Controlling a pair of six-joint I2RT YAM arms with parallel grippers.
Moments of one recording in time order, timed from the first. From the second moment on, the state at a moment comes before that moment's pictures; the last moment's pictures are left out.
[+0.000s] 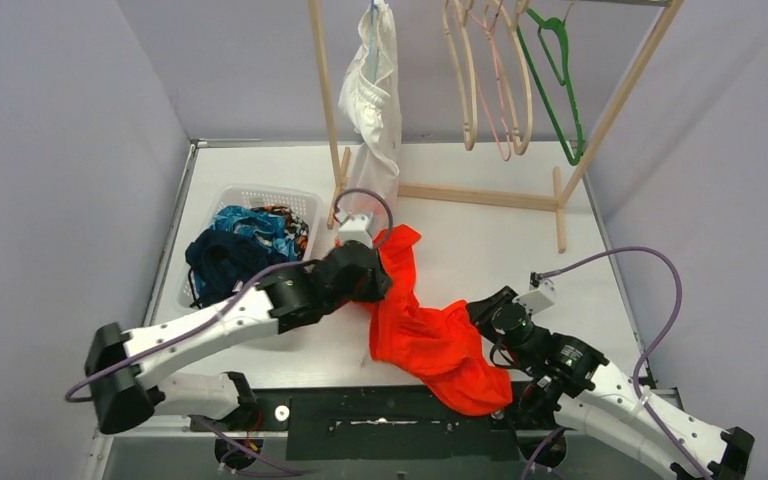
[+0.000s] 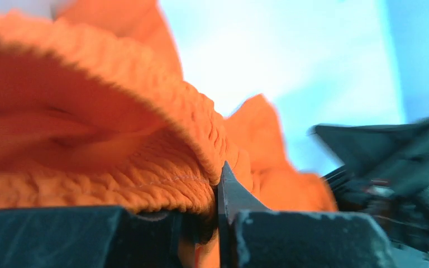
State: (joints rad) left arm -1.05 1.31 0.96 -0.42 -0.31 -0.90; right arm 0.89 0.49 0.41 -0.60 0.54 1.25
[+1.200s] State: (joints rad) left arm -0.96 1.50 0.90 -0.40 -0.16 -0.59; right arm 0.89 0.51 0.43 -0.66 0.60 1.25
